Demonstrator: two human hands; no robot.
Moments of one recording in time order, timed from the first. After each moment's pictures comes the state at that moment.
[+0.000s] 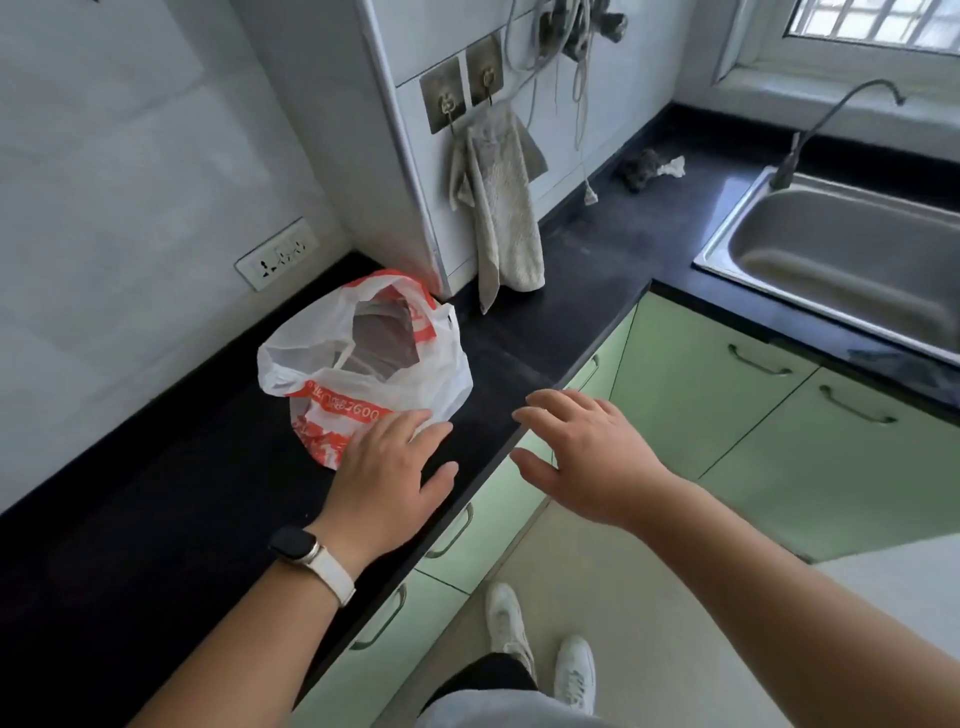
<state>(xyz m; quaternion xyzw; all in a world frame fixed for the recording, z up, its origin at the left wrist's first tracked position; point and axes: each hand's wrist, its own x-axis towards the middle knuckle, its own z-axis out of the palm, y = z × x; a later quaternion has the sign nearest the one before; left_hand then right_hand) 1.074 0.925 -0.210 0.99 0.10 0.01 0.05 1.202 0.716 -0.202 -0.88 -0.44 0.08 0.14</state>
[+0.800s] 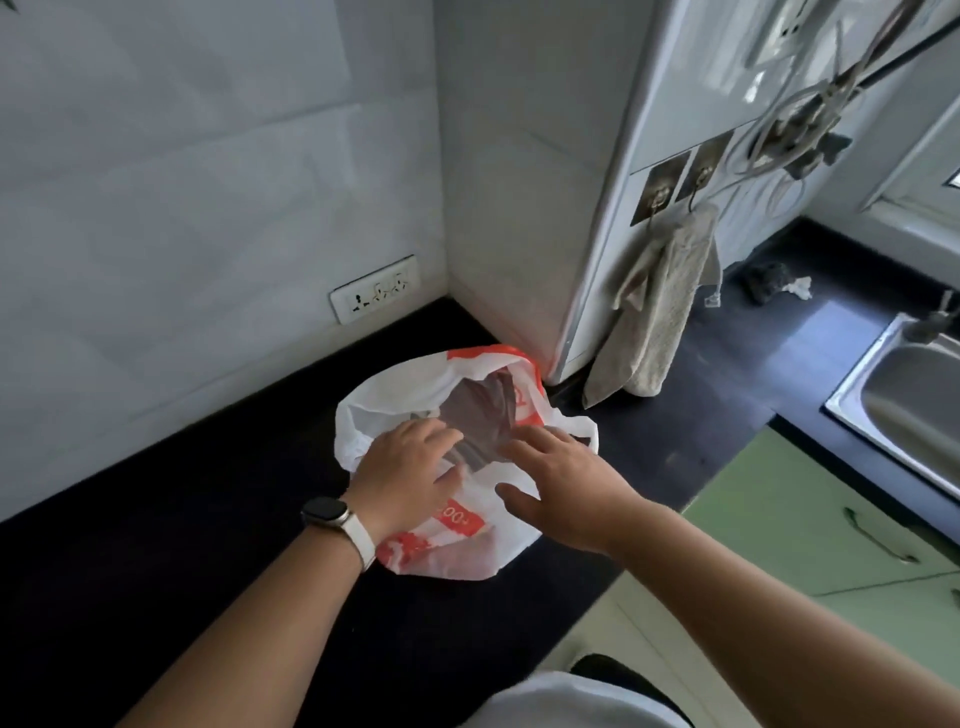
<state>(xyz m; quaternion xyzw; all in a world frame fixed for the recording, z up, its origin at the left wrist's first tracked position) 1.148 1.139 -0.252 0.98 0.15 -0.03 0.15 1.272 0.951 -0.216 -0.82 -0.54 0.15 0.09</state>
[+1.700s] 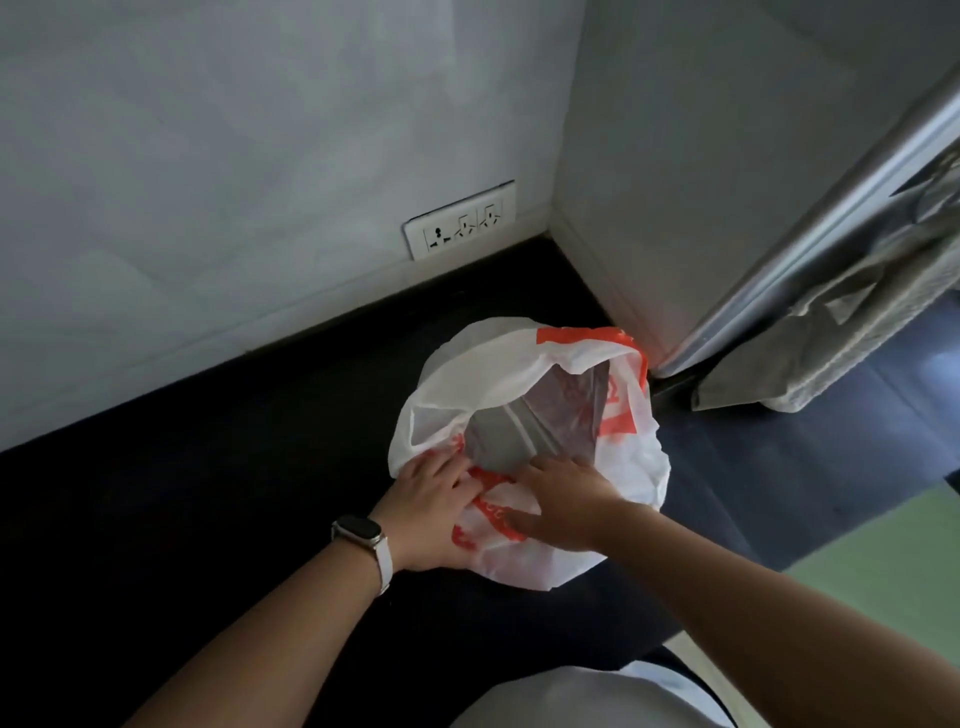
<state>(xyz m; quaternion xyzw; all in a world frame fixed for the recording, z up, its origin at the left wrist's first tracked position) 1.113 1.167 -0.341 0.95 0.16 -0.23 0.15 1.294 1.043 -0.335 -0.73 -0.59 0.33 -0.03</state>
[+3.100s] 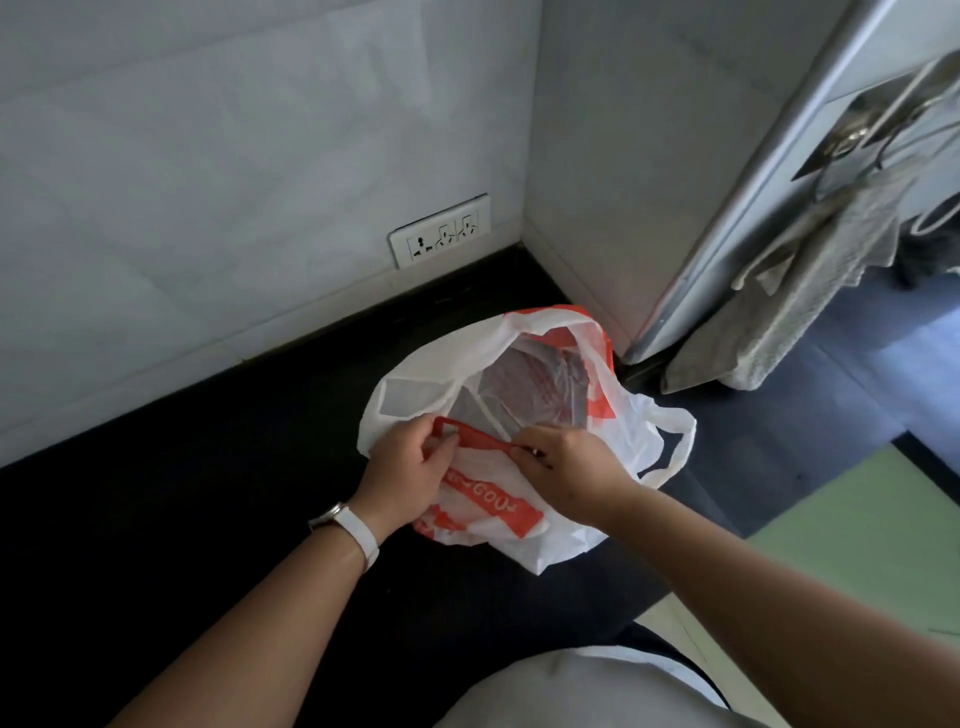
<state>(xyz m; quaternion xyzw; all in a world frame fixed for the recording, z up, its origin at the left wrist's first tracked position) 1.115 1.165 -0.307 0.80 0.36 0.10 0.47 1.284 1.018 -0.293 -0.75 -0.56 0.20 0.28</state>
